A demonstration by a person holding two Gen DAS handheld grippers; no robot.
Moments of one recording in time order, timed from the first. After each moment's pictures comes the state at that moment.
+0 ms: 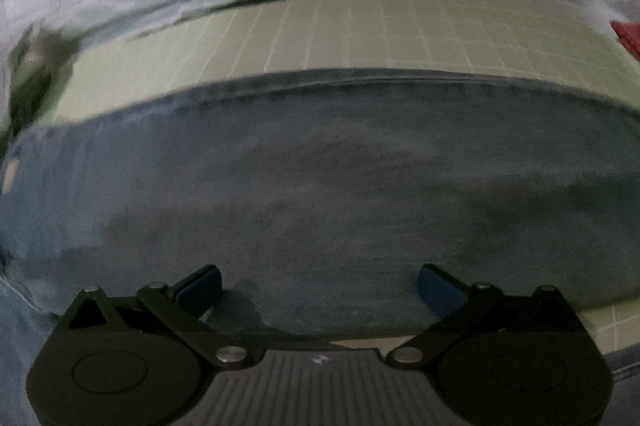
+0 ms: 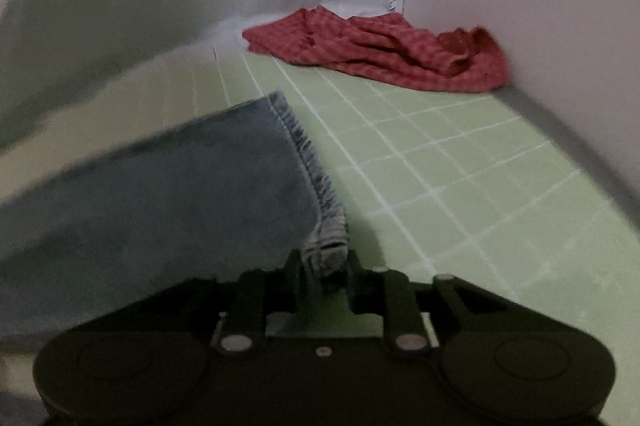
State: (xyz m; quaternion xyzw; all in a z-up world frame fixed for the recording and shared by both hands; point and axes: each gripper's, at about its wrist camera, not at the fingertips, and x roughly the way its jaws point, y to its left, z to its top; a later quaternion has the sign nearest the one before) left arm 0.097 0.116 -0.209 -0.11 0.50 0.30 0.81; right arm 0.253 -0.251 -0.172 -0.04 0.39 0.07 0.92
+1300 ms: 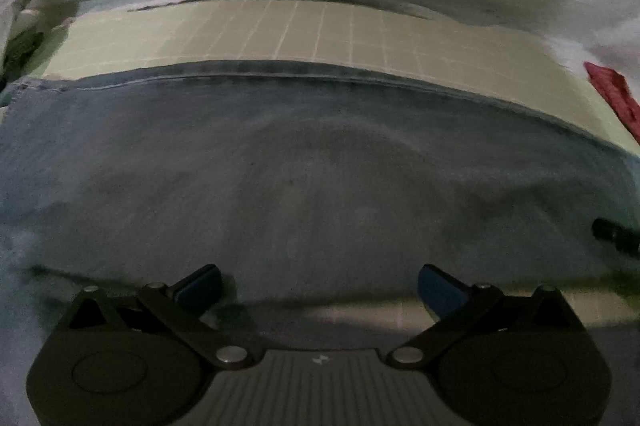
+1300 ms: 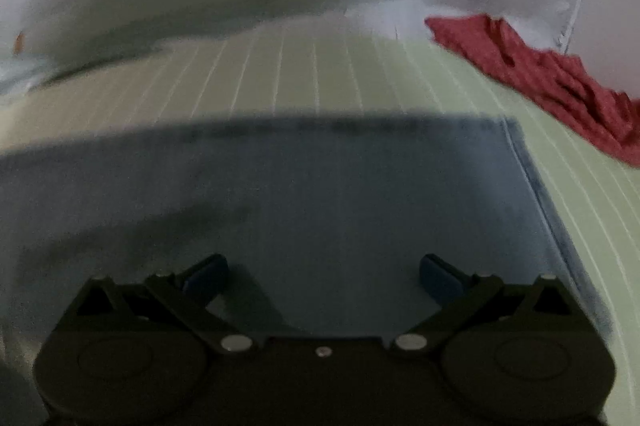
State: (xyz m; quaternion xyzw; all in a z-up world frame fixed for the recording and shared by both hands) left arm 0.043 0.119 -0.196 -0.18 0.46 0.26 0.83; right arm 0.243 -0.136 -0.173 -0.11 0.41 0.23 0.88
